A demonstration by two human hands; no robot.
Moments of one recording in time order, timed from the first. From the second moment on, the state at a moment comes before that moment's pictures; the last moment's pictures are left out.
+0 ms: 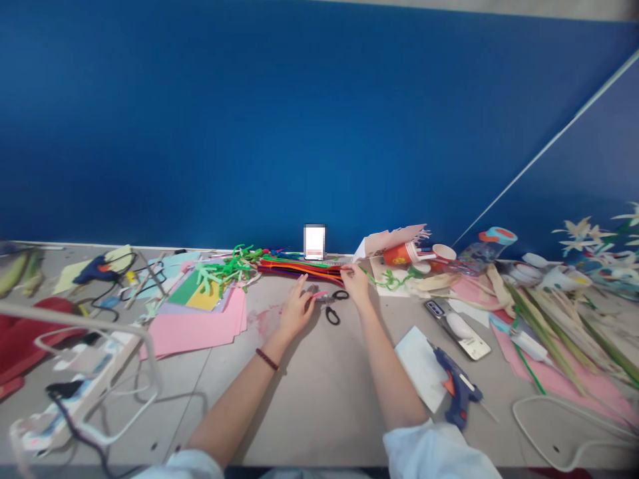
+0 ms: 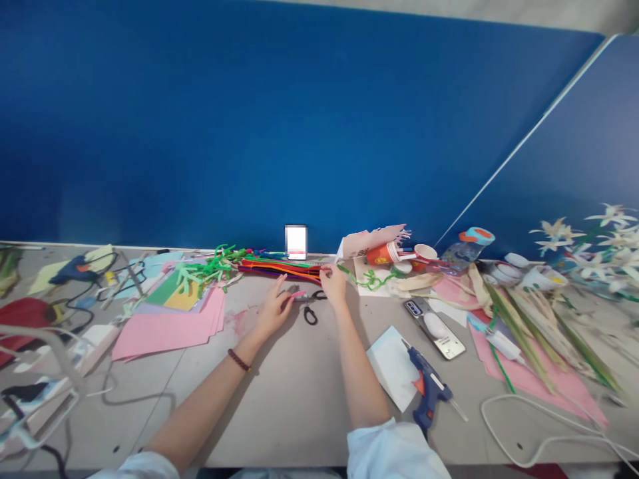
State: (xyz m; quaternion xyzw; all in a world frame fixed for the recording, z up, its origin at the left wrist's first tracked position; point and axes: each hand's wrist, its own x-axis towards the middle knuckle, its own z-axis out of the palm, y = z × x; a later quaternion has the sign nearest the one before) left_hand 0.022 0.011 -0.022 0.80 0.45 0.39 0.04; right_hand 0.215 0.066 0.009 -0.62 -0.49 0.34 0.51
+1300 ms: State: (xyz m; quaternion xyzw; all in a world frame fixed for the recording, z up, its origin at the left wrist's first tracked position) left_hand 0.054 0.017 -0.013 0.85 0.42 0.31 0.05; right_hand 0.235 0.065 0.015 -0.56 -0.77 0.18 0.24
